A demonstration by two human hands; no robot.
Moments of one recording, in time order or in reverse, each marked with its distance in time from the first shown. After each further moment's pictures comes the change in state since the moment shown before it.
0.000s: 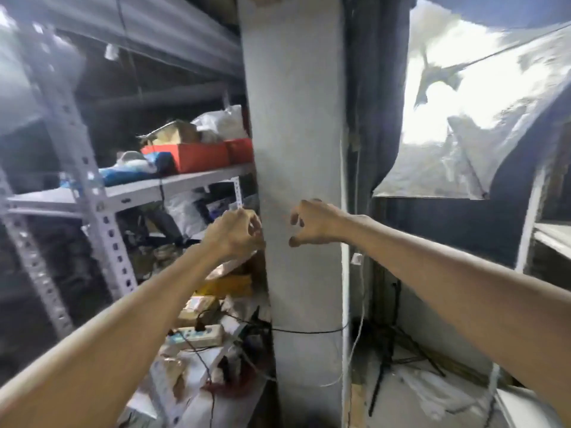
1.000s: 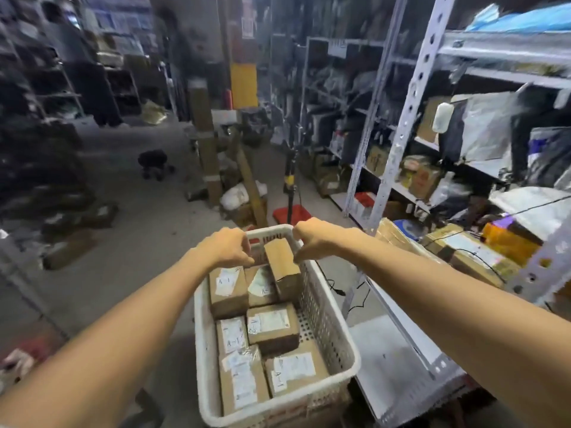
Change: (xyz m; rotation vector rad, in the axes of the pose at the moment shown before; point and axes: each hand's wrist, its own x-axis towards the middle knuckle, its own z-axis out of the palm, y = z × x) left_hand -0.370 -0.481 -0.066 0.088 -0.228 -1.045; right_hand 0.126 -0.509 0.376 -0.025 -0.635 -0.884
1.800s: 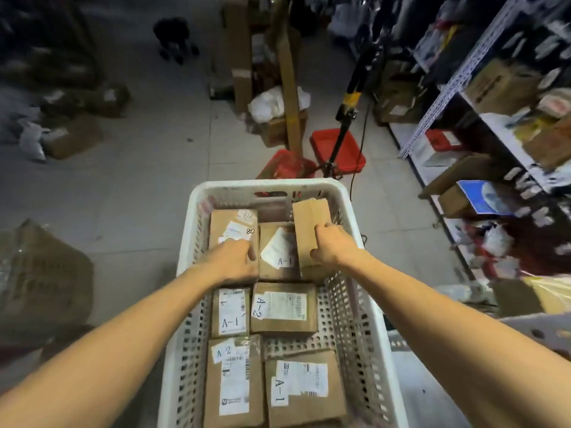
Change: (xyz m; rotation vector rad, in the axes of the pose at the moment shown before) left_hand 0.231 -0.138 0.165 -0.189 -0.261 -0.263; right_hand 0.298 0.110 0.189 -0.010 -0.254 0.149
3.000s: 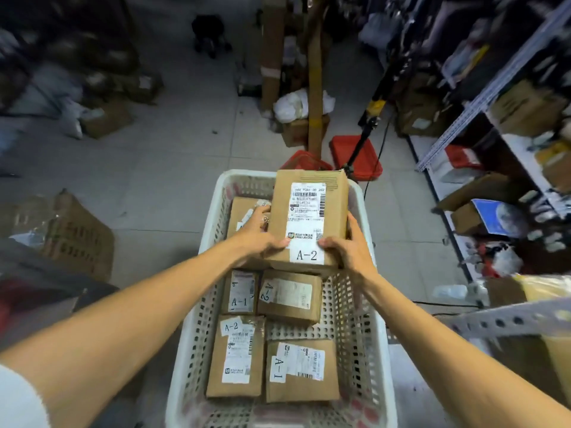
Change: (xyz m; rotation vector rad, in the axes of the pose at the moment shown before) left_hand -0.028 0.014 0.002 -1.065 0.026 -0.083; right_hand -0.062 -0.008 0.021 1.391 0.218 -0.080
